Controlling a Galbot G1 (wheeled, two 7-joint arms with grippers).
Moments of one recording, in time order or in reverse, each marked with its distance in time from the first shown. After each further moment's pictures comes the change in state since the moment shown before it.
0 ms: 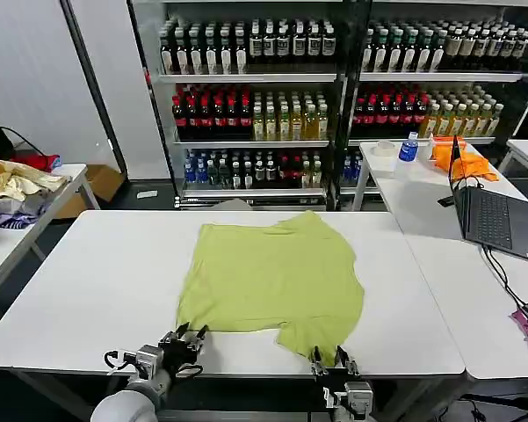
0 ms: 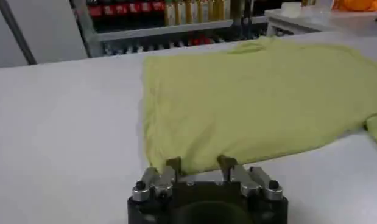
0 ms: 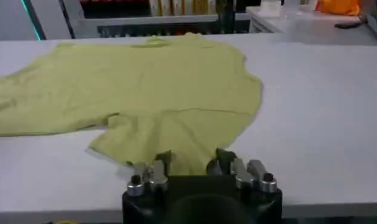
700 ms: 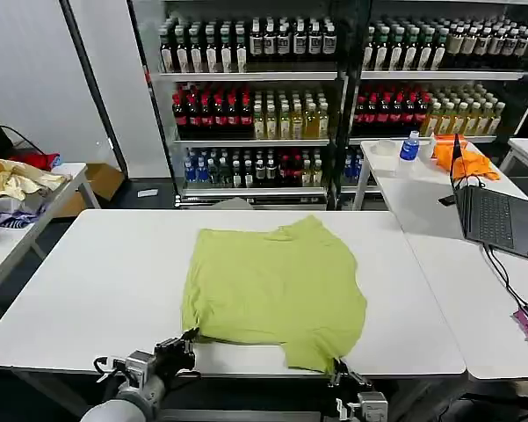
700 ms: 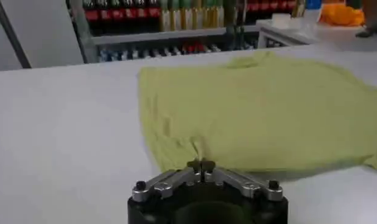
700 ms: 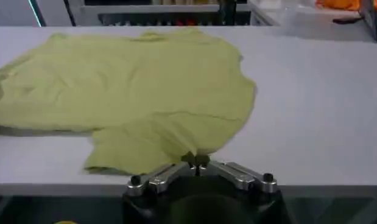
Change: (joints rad) left arm 0.111 0.017 -0.074 -0.177 -0.034 0.002 0.015; right arm -0.128 -0.040 0.089 0.190 -0.045 0.038 -0.057
